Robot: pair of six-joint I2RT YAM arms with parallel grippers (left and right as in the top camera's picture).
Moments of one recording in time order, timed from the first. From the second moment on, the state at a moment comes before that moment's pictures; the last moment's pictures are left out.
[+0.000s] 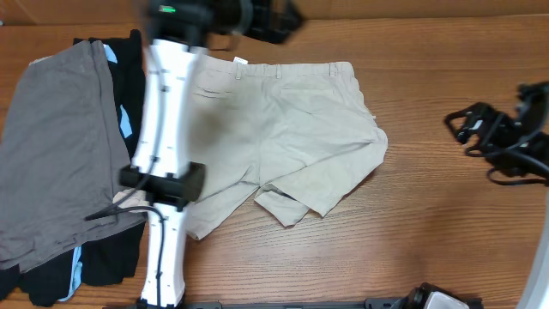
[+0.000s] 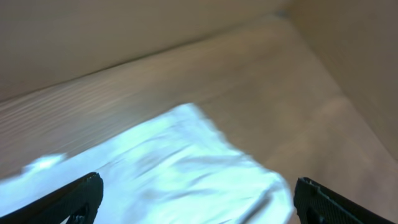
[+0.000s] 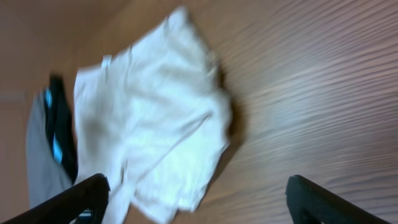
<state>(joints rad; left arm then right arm) -0.21 2.46 3.12 -1.43 0.57 -0.05 -0.40 1.30 1.44 -1.25 -0.56 0.12</state>
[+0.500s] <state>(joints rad) 0.04 2.46 3.12 -1.62 0.53 -0.05 0.27 1.30 0.91 -0.84 -0.32 0.56</state>
